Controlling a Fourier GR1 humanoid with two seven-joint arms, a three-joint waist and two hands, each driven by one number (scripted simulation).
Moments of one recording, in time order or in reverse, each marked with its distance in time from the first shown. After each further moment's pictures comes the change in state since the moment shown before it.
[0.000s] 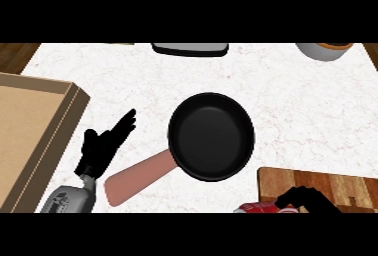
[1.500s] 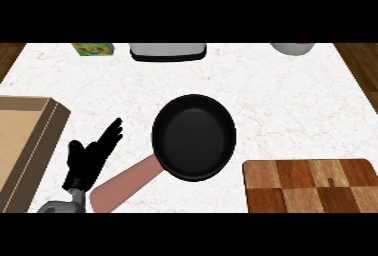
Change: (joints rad) left arm 0.098 0.019 0.029 -0.033 0.019 0.051 -0.016; right arm 0.194 -0.017 -0.506 0.590 -1.055 -0.188 -1.148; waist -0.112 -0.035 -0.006
